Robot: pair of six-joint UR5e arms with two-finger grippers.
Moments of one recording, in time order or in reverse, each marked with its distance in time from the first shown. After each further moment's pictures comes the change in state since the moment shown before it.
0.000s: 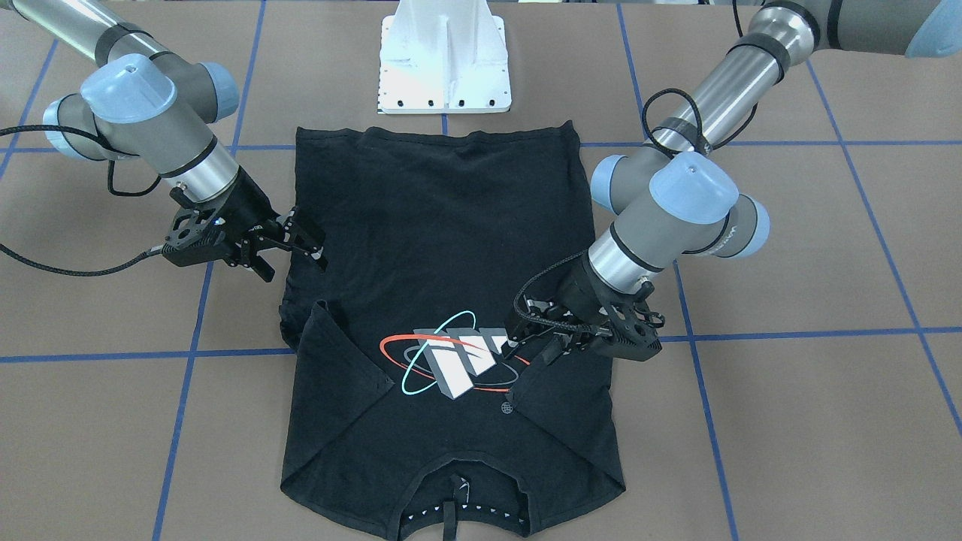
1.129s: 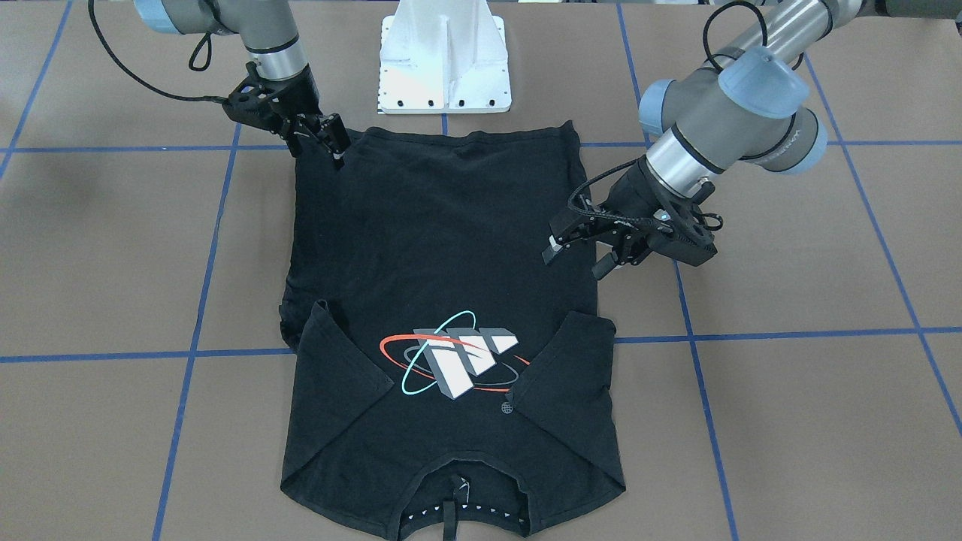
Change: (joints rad) left arm 0.000 0.247 -0.346 0.096 -0.052 -0.014; right arm -0.581 -0.322 0.418 -0.398 -0.466 0.605
